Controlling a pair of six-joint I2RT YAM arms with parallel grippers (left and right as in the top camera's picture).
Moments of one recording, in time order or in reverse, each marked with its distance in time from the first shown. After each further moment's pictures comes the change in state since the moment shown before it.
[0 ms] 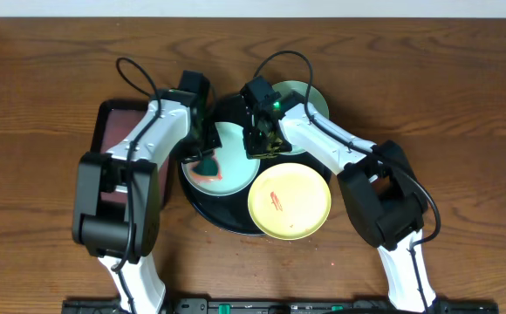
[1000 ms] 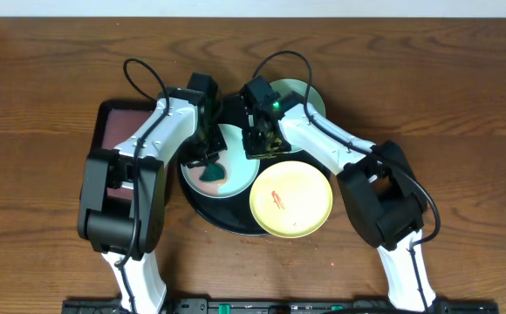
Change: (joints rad) left arm -0.022 0.027 0.029 -0.087 0.012 -0.056; right arm 0.002 0.001 0.000 0.003 -0.005 -0.008
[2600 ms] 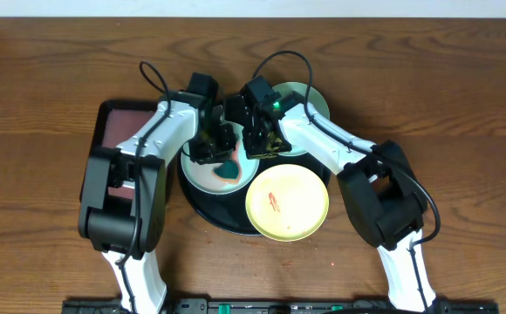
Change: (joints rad) left arm -0.013 0.003 -0.029 0.138 0.171 0.124; right arm -0.001 0.001 0.000 0.002 0.001 -0.006
